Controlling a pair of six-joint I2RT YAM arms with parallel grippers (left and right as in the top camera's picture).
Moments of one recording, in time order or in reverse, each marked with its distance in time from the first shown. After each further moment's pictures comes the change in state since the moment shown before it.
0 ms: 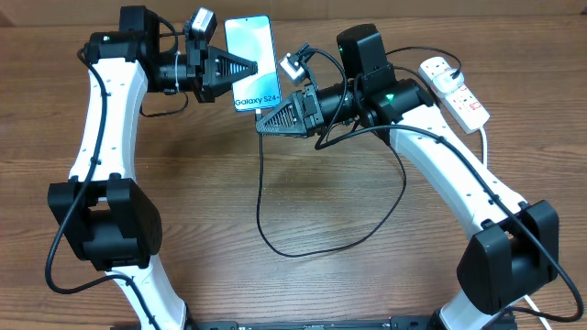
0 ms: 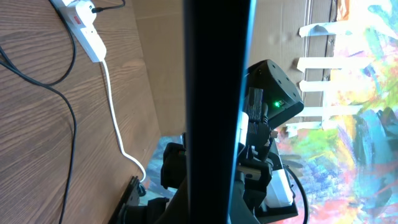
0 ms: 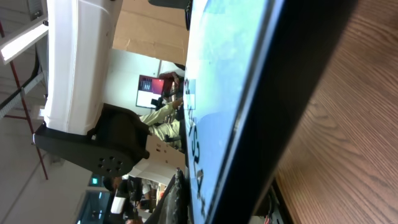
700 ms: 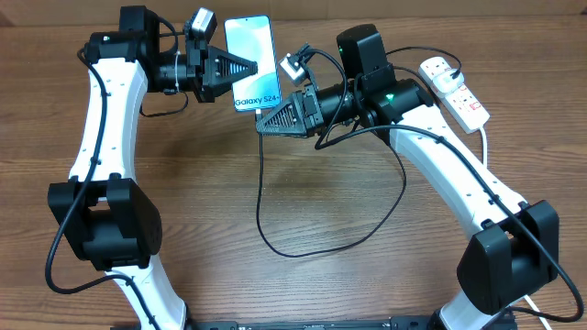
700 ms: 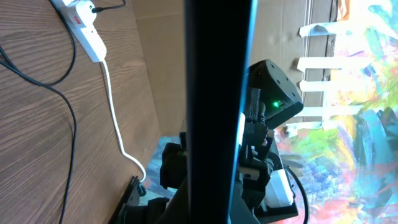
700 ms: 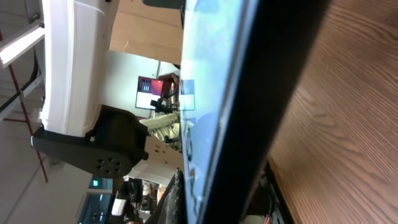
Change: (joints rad) left arm 0.000 0.000 0.000 0.000 0.000 0.000; right arm 0.000 0.000 0.000 -0.016 0.011 0.003
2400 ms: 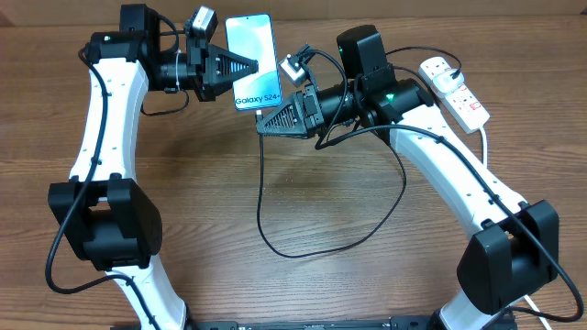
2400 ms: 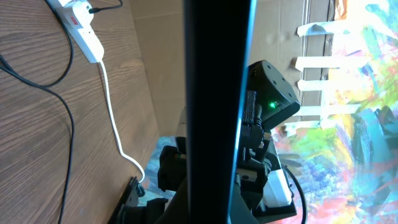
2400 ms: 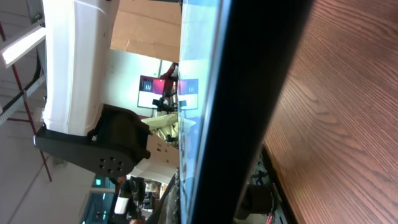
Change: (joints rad) left arm 0.000 0.000 0.000 0.029 0.008 -0.026; right arm 0.000 0.000 0.000 -0.003 -0.013 0.001
